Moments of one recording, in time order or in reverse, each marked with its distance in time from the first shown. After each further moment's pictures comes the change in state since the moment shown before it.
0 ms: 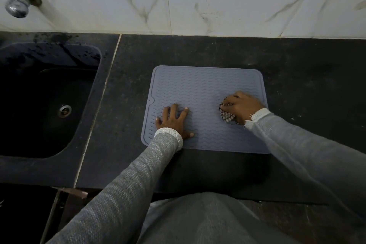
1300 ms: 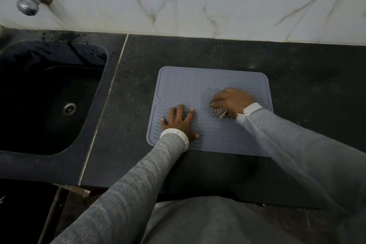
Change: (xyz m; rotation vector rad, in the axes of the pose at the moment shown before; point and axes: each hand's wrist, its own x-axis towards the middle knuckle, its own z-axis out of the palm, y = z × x) left_hand -0.001 0.001 0.001 -0.003 -0.014 -0.004; right_hand 0.034 -0.018 -0.026 0.090 0.088 -0.146
